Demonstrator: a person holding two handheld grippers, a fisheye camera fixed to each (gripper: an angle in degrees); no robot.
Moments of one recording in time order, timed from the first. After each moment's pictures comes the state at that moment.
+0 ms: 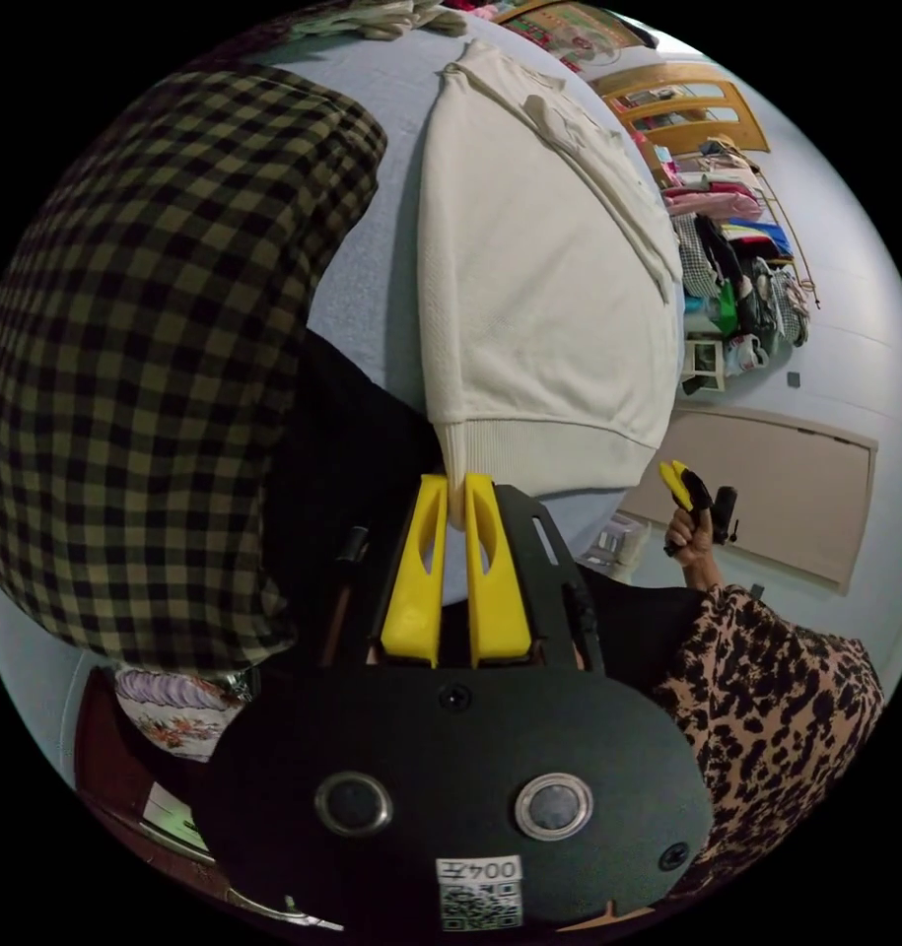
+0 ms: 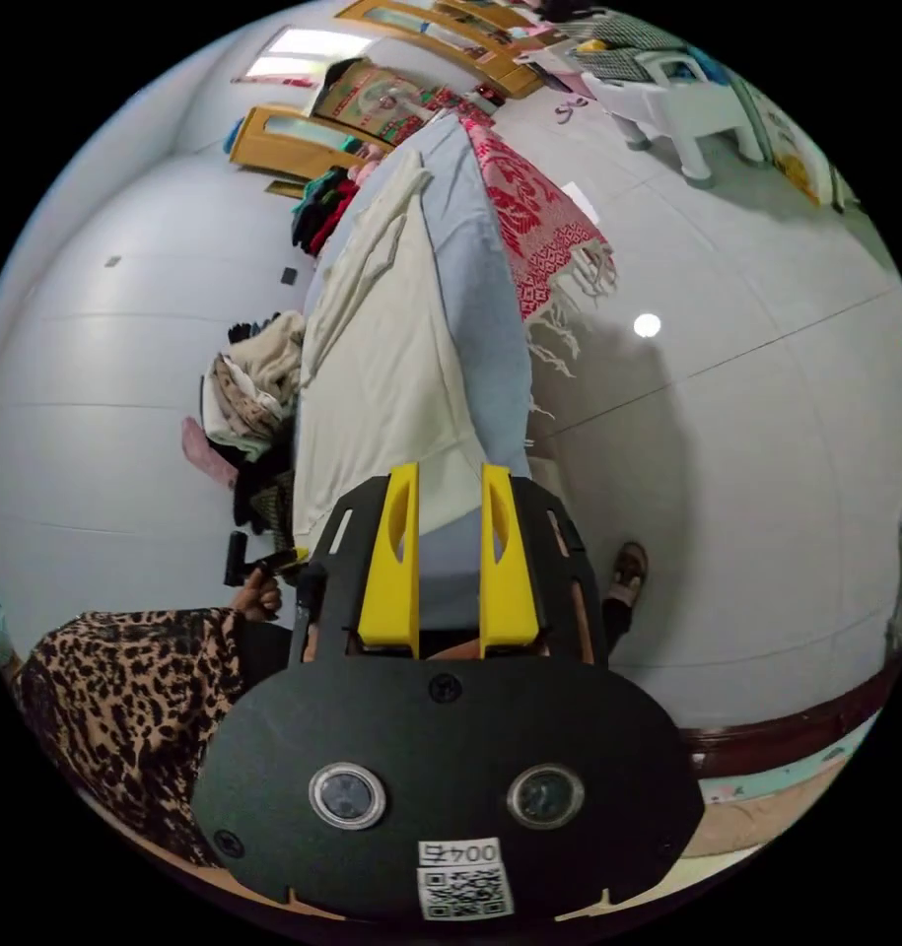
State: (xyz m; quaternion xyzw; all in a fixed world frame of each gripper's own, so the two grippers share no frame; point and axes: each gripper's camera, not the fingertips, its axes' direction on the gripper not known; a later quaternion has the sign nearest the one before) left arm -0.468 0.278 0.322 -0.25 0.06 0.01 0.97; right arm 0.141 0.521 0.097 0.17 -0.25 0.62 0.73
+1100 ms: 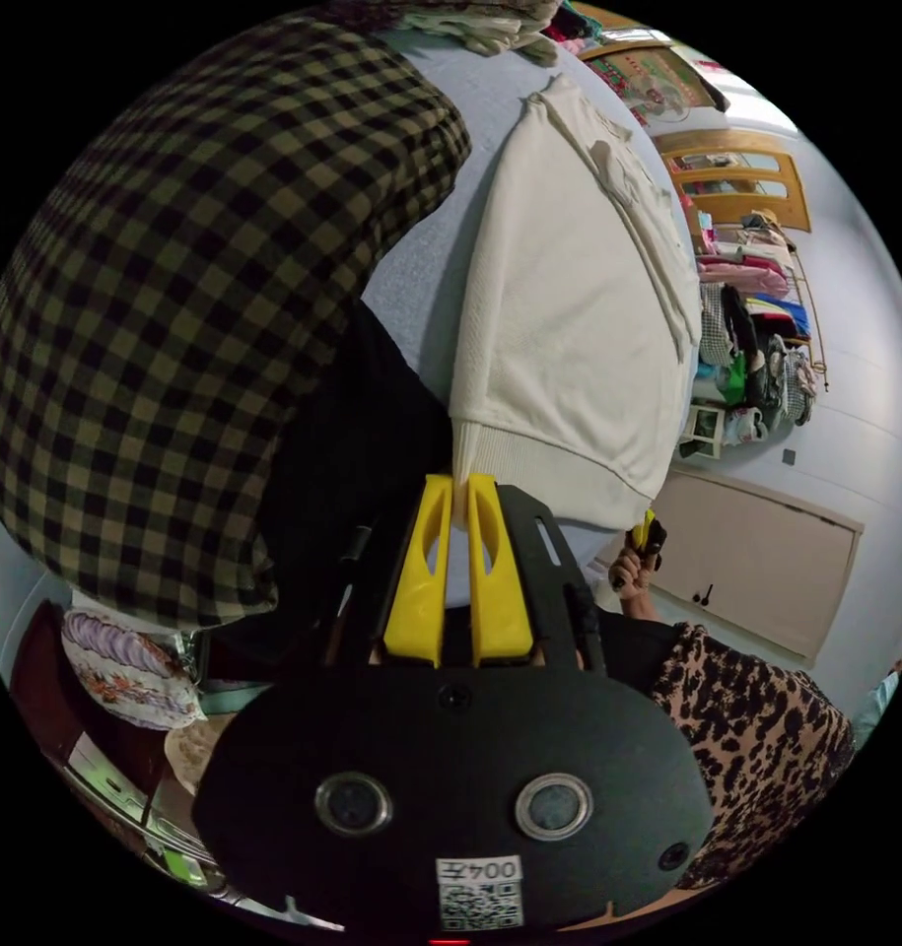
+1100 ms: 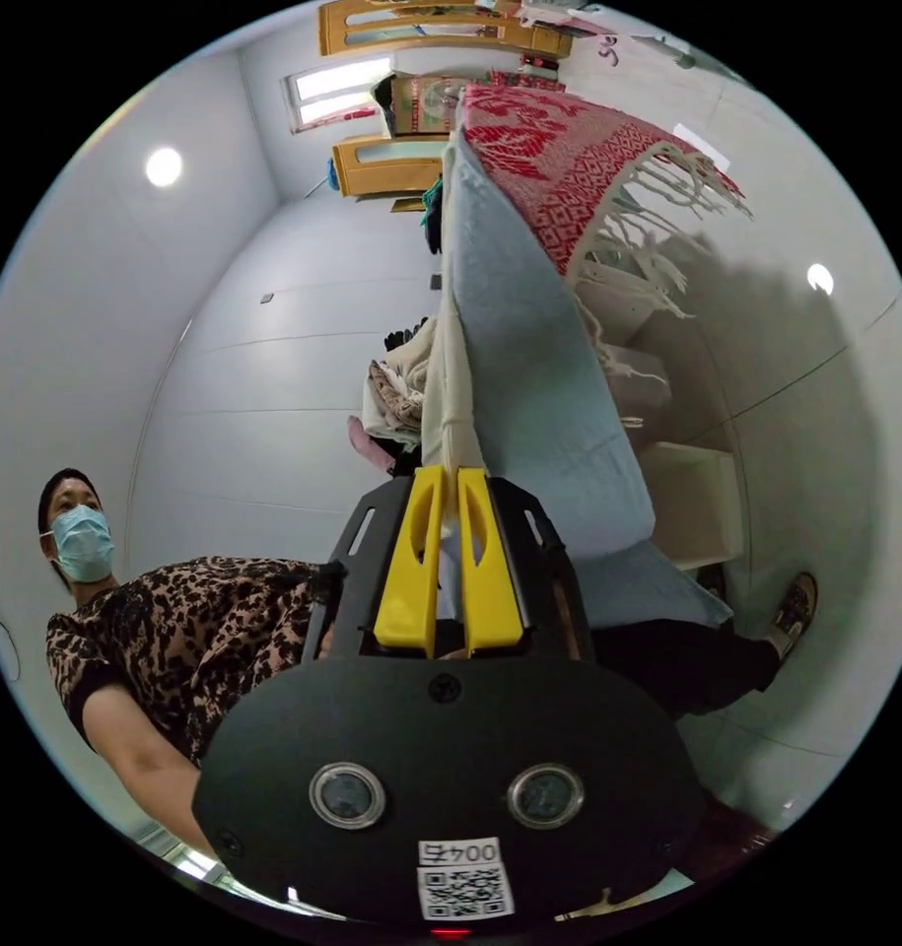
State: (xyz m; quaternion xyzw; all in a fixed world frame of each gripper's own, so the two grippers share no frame) left arm -0.505 0.247 0.294 -0.22 0.07 -0.08 0.97; right arm 0.126 0.607 0.039 0.33 -0.44 0.52 0.65
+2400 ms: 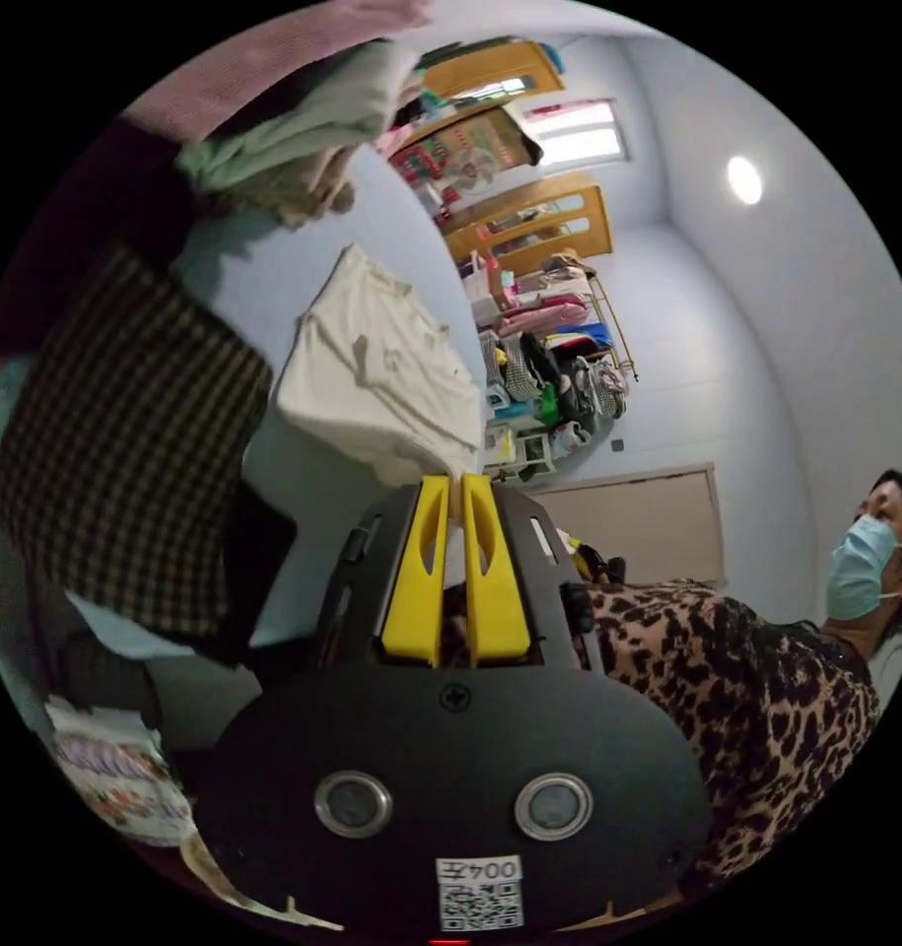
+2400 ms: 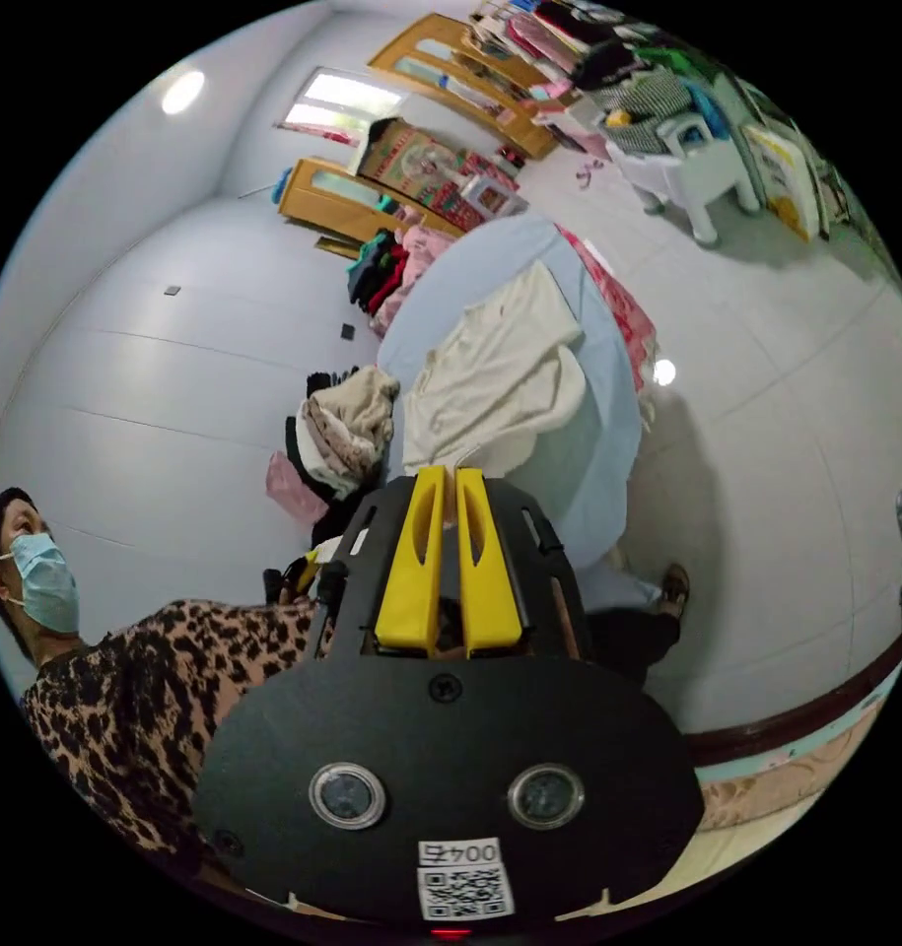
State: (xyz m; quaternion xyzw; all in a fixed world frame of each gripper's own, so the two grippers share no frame) left arm -0.495 0.102 0.109 -0.05 0.28 0.04 0.96; right arm 0.074 0.310 -0.159 0.26 -0.16 0.63 0.72
